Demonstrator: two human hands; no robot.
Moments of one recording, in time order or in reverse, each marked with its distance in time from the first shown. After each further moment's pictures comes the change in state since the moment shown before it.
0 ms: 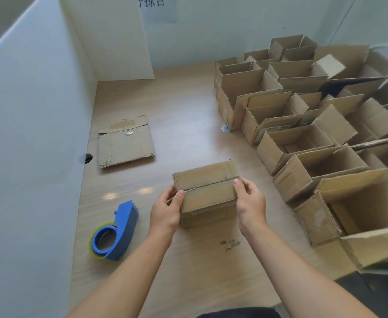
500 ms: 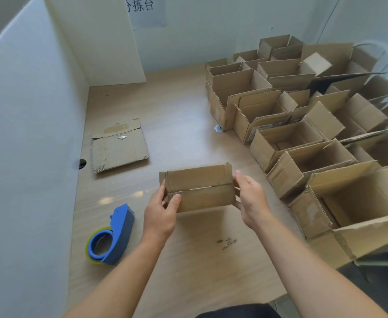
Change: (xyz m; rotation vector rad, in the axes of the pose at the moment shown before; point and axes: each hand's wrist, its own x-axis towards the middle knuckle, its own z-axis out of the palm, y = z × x) left_hand -0.004 0.002 -0.007 0.200 -0.063 0.216; right_hand 0.003 -0.029 -0.015 0.089 -0.157 0.189
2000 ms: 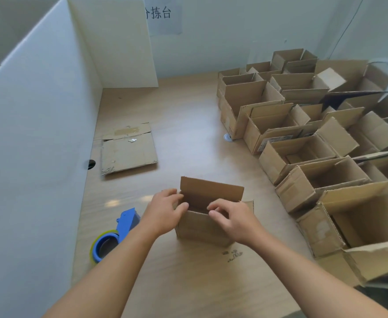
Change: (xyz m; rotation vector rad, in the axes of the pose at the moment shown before) left_hand 0.045 0.002 -0.027 0.752 -0.293 0.049; right_hand -0.015 0.010 0.012 -1.070 -0.443 -0.596
